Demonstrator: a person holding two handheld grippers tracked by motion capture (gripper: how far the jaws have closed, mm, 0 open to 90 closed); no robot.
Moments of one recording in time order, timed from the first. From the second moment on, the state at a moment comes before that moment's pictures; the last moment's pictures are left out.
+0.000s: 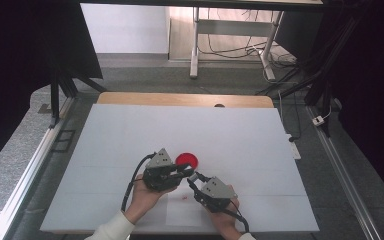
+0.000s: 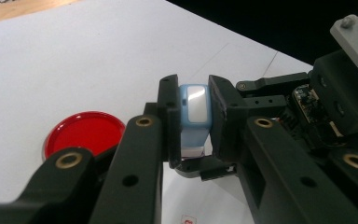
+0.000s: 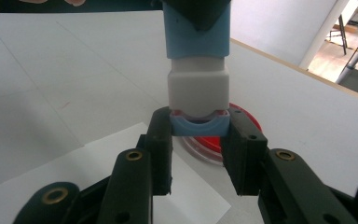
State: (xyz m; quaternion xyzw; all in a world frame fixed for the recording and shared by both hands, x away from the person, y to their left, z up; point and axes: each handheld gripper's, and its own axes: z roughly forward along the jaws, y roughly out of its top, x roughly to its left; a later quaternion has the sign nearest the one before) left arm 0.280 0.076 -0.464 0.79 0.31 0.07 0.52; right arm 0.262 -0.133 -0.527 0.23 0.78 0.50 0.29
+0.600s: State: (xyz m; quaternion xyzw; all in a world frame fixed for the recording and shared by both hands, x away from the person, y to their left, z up) left arm 0.282 0.078 -0.468 0.78 0.32 0.05 0.53; right arm 0.260 -0.133 -0.527 0.22 0.78 0.50 0.30
